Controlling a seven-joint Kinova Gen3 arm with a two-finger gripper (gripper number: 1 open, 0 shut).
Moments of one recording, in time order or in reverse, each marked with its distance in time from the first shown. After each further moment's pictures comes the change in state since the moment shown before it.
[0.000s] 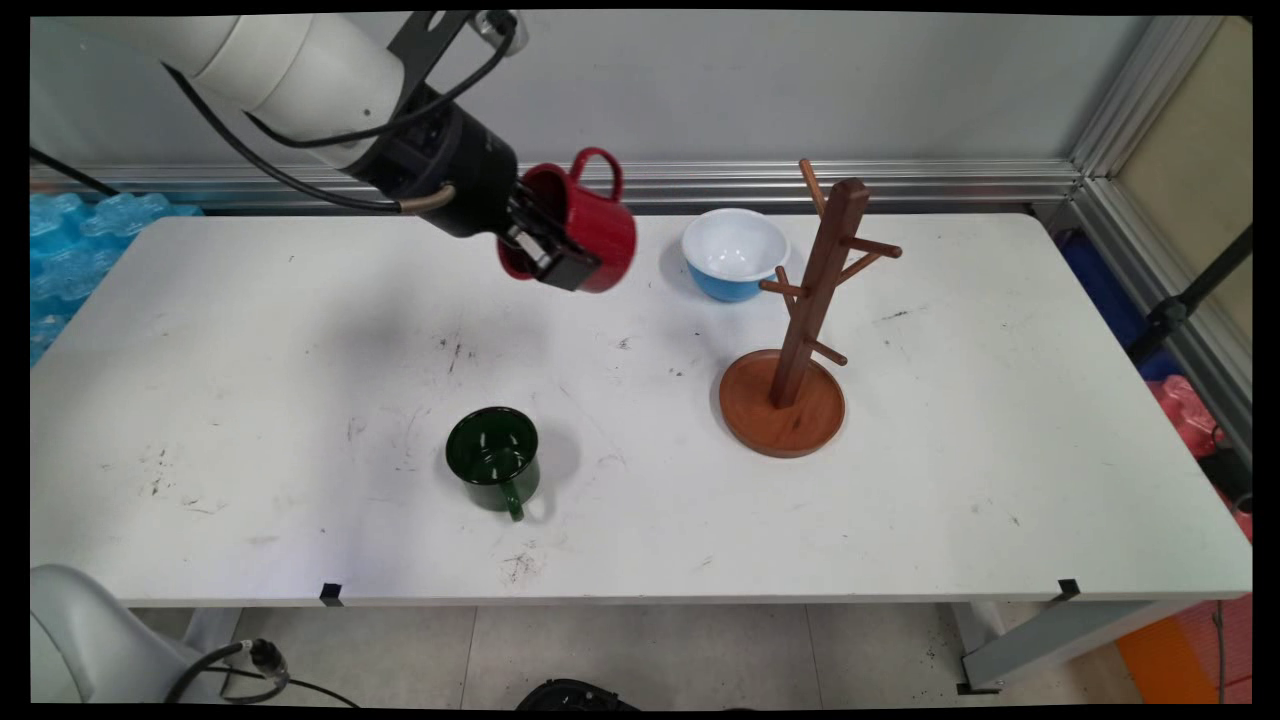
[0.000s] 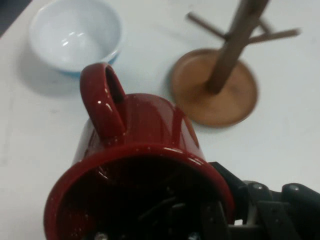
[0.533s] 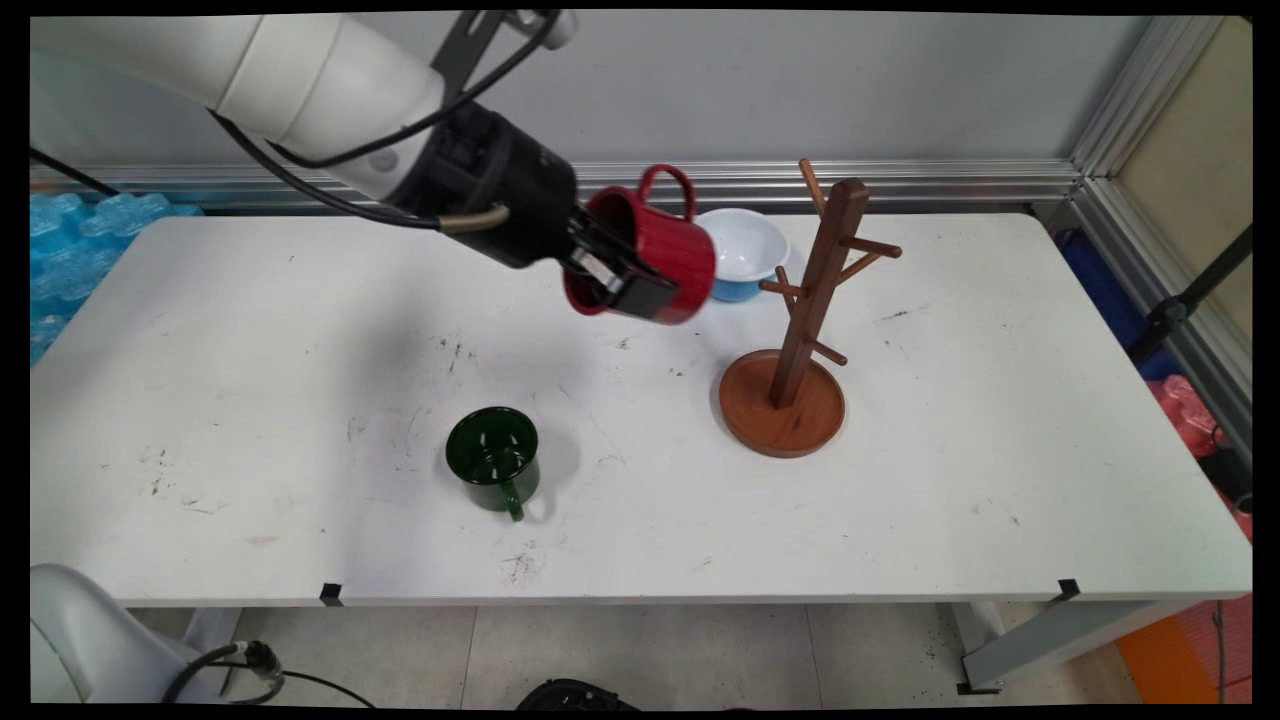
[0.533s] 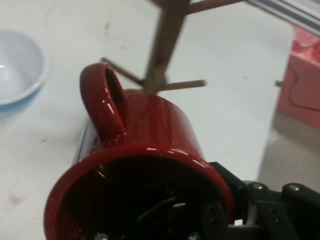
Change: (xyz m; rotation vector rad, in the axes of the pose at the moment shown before) arm 0.009 0.050 0.001 -0.133 0.110 -0.086
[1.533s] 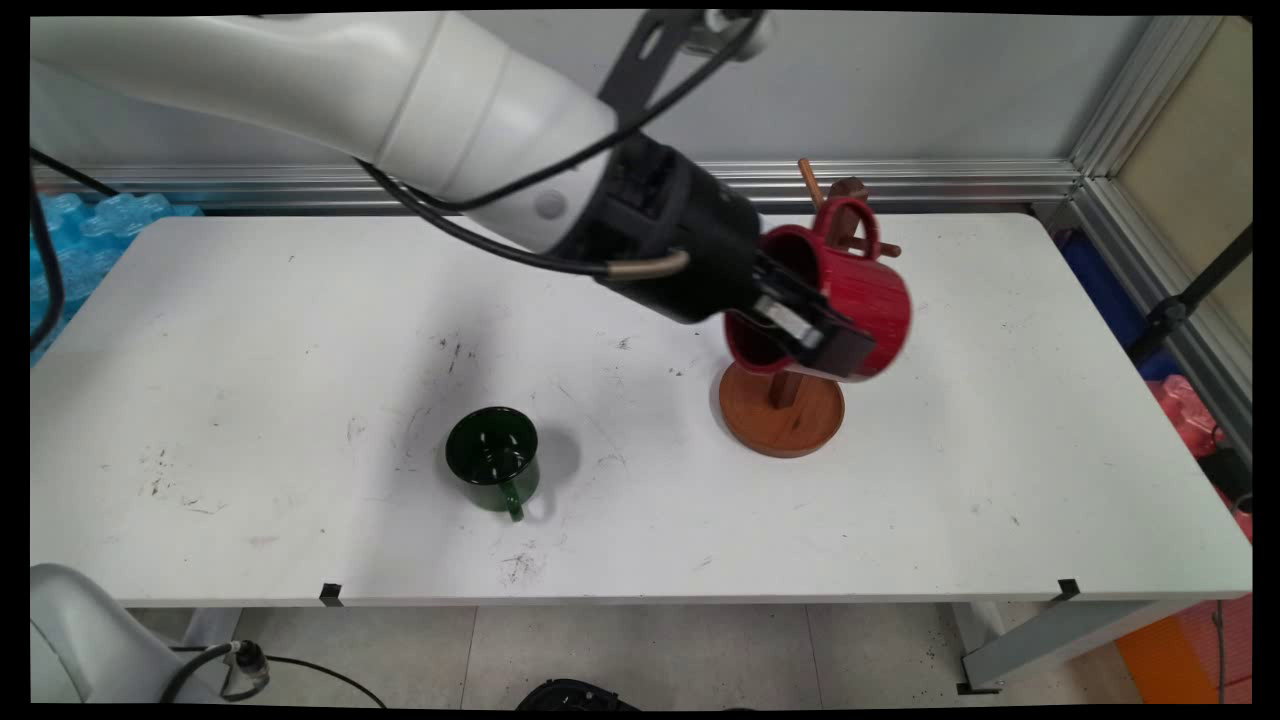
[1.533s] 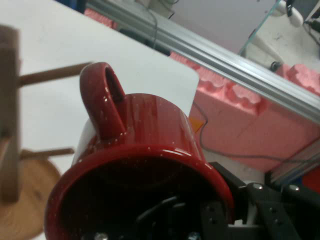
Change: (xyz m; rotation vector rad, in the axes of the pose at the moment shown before) arm 0.032 0.079 0.048 -0.191 0.093 -0.019
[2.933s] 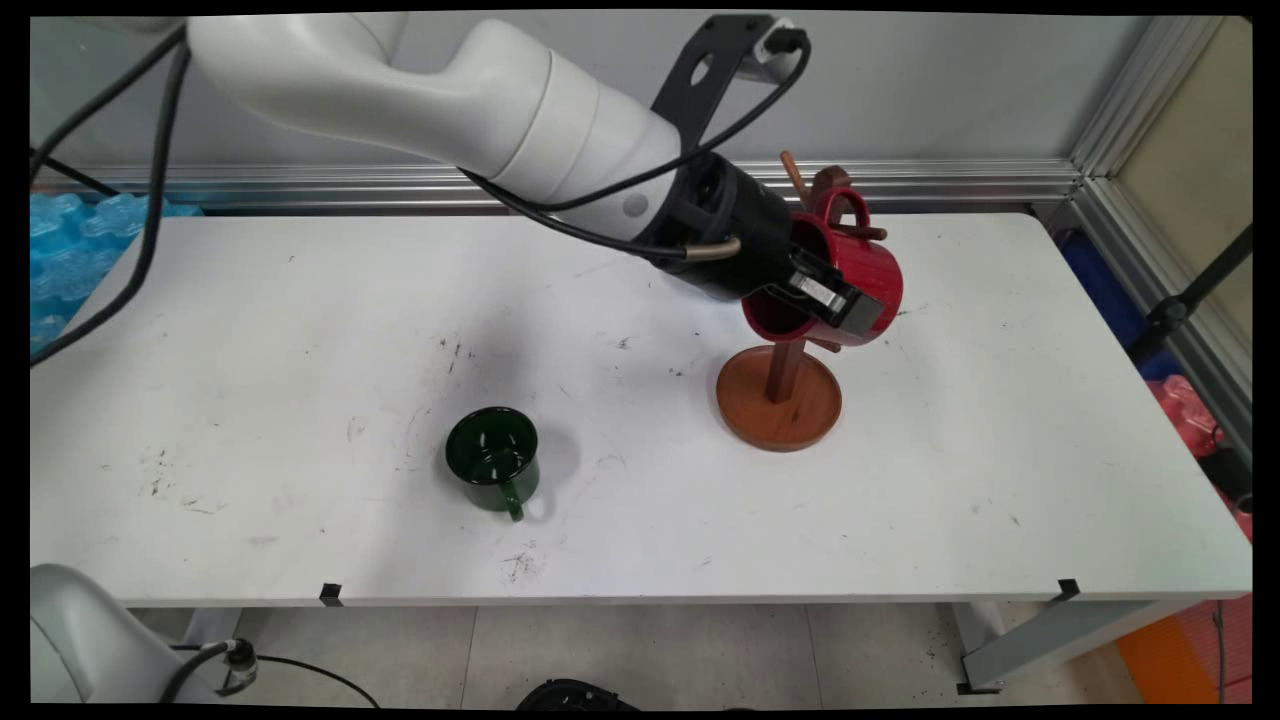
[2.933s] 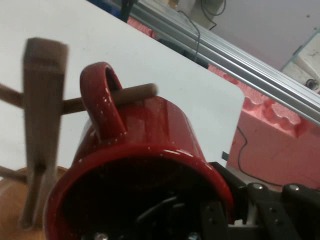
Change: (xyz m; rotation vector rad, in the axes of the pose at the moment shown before) arm 0.011 -0.040 0.050 0.071 0.028 -0.045
